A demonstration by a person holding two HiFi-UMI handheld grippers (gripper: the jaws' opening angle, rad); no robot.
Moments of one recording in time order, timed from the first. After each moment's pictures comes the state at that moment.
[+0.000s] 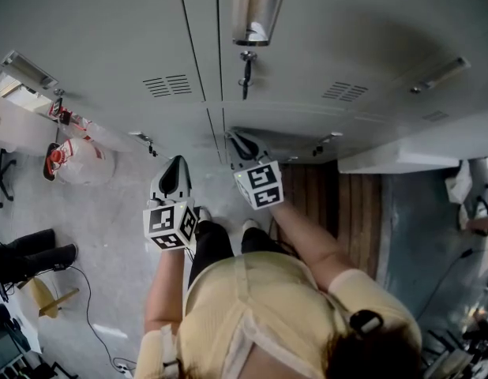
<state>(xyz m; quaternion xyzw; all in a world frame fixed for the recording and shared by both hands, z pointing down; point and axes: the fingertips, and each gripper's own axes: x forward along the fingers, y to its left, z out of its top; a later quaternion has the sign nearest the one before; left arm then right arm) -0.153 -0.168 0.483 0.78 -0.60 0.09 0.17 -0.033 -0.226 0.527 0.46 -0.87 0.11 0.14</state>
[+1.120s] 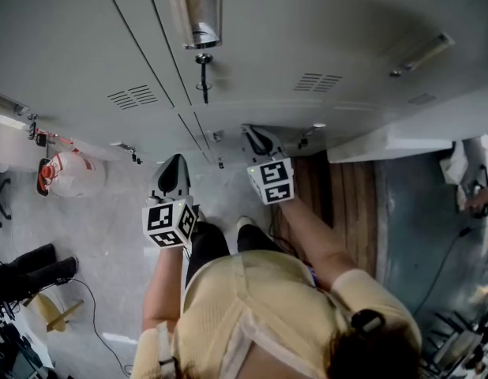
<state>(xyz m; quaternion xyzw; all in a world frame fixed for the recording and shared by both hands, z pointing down) -0.103 -0.184 0.493 0.80 -0.56 0.09 0.18 0.065 -0.236 0.536 0.53 -0.83 0.09 0.16</state>
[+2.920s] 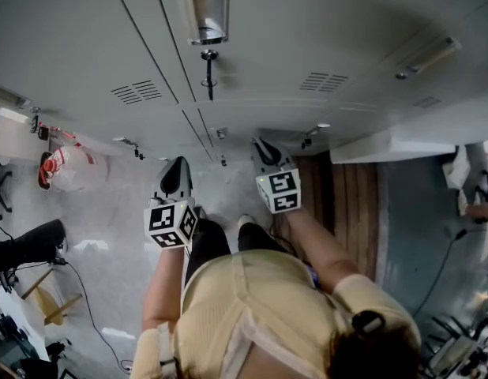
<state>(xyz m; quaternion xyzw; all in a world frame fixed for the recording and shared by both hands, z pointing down) -0.107 -0.171 0.504 0.80 -0.56 0.10 0.20 0.078 -0.207 0.558 0.52 -0.83 0.12 0.17</state>
